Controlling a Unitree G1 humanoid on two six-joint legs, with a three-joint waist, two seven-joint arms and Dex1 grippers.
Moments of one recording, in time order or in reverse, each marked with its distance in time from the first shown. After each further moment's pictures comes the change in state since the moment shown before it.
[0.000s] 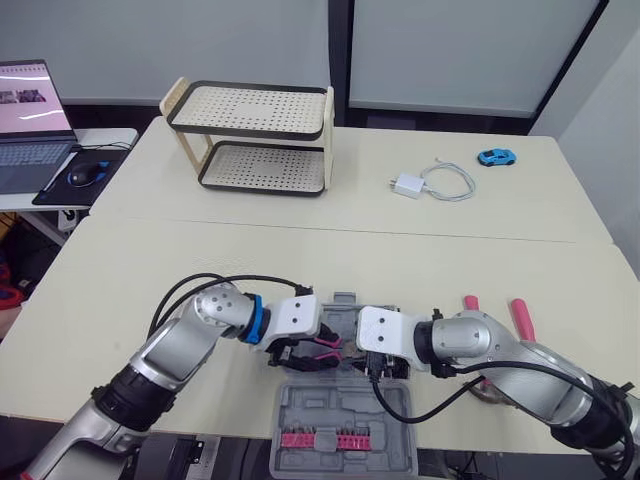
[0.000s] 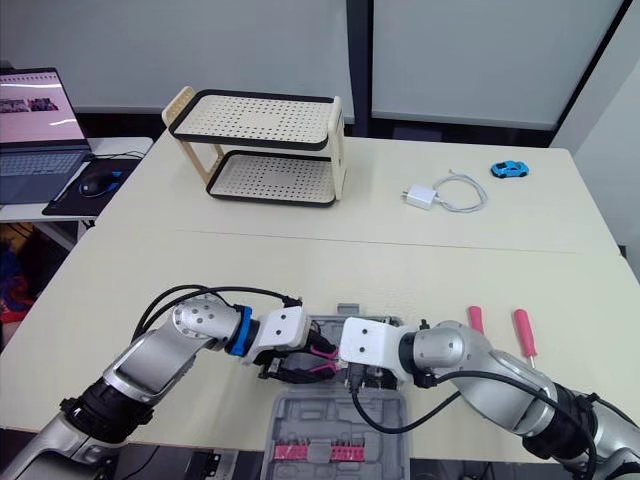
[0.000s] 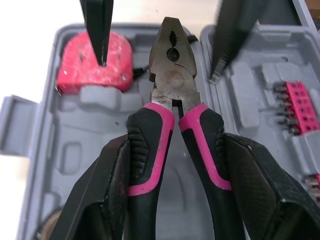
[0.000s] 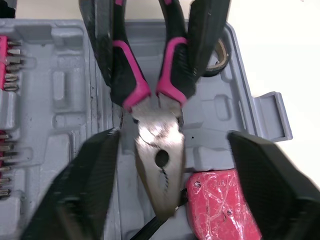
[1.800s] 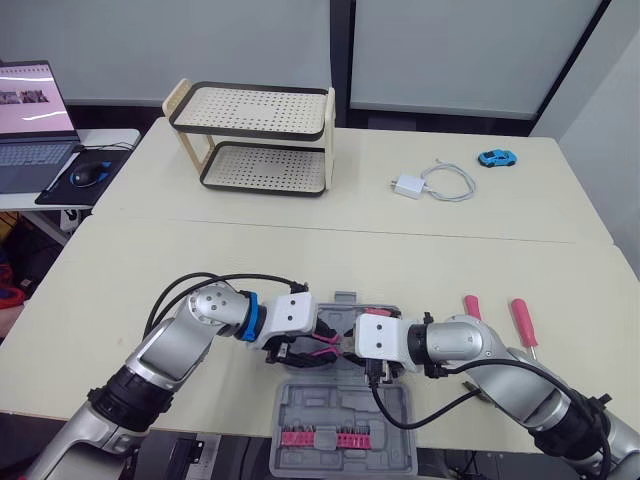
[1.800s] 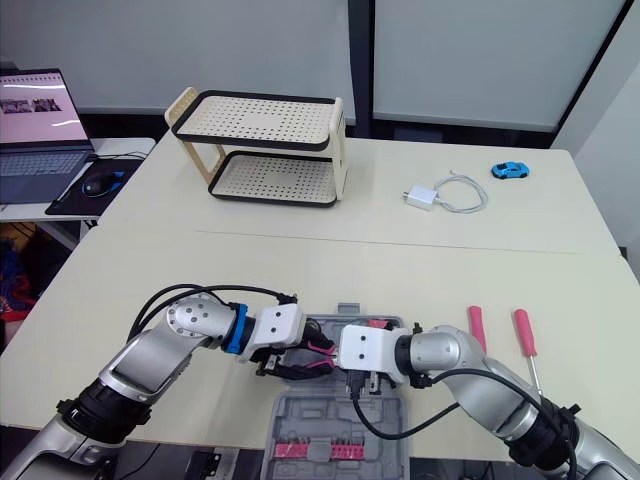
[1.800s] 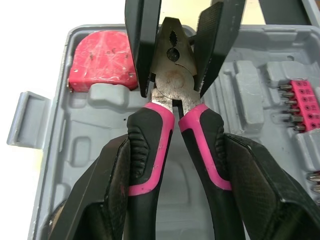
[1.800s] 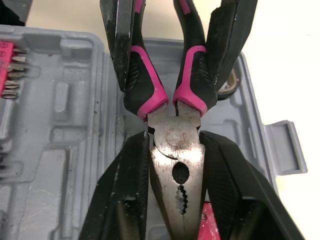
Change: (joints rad) left arm 0.001 -0.011 0.028 0.014 0.004 -0.029 -0.003; right arm 0.115 0.090 -0.060 0.143 -0.162 -0.276 0.130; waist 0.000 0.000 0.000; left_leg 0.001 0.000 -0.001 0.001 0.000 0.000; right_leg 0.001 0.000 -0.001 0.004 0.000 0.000
